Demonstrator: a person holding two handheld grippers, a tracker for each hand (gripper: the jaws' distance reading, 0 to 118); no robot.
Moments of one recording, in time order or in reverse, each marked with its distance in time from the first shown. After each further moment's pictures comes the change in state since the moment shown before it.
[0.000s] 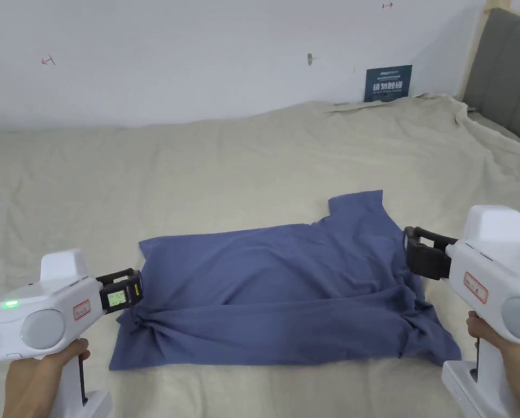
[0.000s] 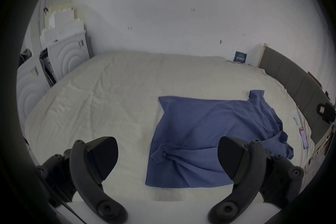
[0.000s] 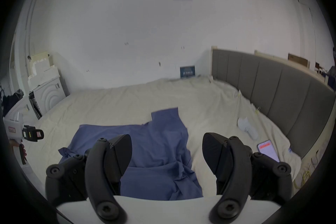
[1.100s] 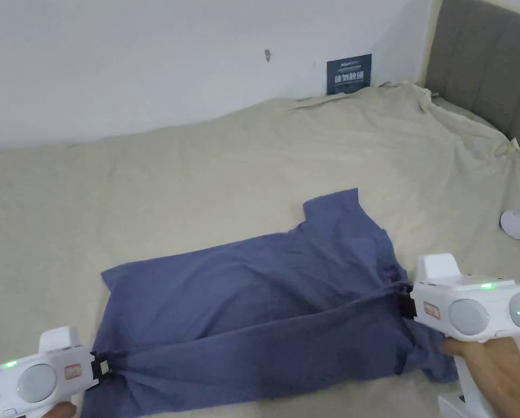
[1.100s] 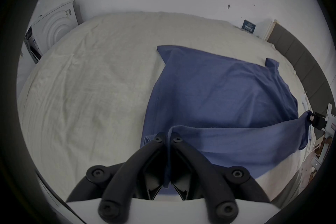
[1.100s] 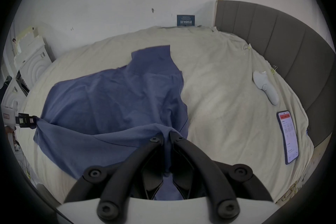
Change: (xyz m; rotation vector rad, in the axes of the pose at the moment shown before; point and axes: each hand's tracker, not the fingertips) left arm -0.020 -0.044 -0.158 -0.371 -0.028 0.031; right arm 0.029 -0.083 -0.148 -0.439 -0.036 0.014
